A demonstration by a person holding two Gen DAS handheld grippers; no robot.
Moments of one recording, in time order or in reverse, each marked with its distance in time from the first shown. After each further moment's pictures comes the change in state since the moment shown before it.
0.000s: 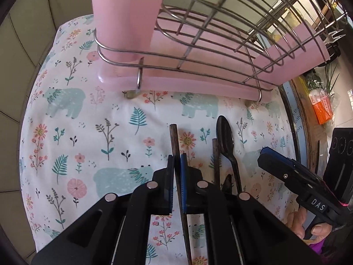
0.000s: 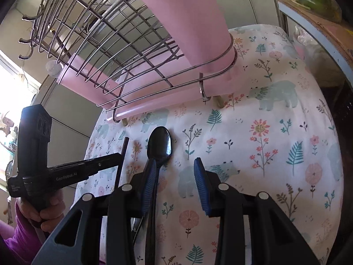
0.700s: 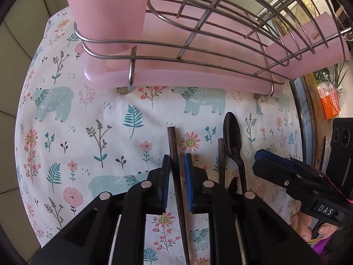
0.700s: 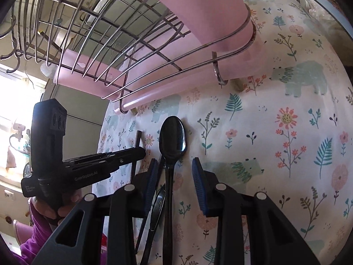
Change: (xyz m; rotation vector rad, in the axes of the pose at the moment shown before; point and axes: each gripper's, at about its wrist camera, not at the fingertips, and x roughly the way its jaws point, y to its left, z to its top) left arm 0.035 -0.018 0.032 -0.001 0.121 0.021; right arm 0.030 0.004 0.021 0.035 0.167 0.053
